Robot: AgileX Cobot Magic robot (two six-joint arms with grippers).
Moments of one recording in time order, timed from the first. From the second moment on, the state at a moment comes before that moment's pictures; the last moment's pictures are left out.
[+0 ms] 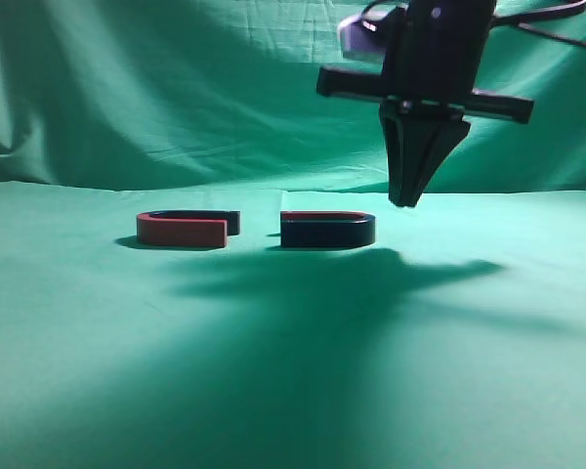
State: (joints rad) left arm -0.01 -0.01 0.02 -0.01 0.35 -0.03; right arm 0.45 1.97 -1.44 0.11 0.87 0.09
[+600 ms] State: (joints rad) left arm -0.01 -0.01 0.02 -0.01 0.35 -0.03; right arm 0.45 2.13 -1.58 0.08 0.89 0.13
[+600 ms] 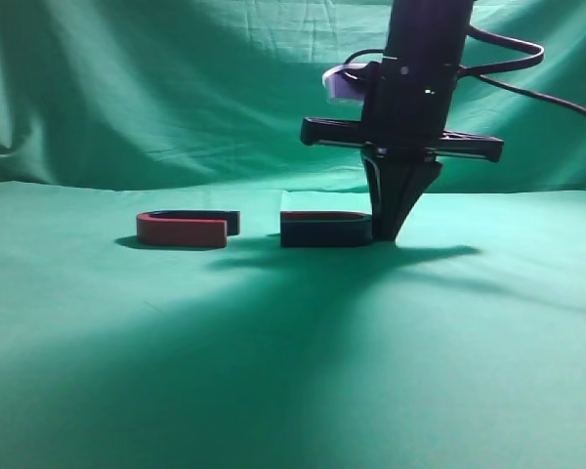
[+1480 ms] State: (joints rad) left arm -0.01 -0.01 0.02 -0.01 0.35 -0.03; right arm 0.45 2.15 -1.60 0.28 0.84 0.08
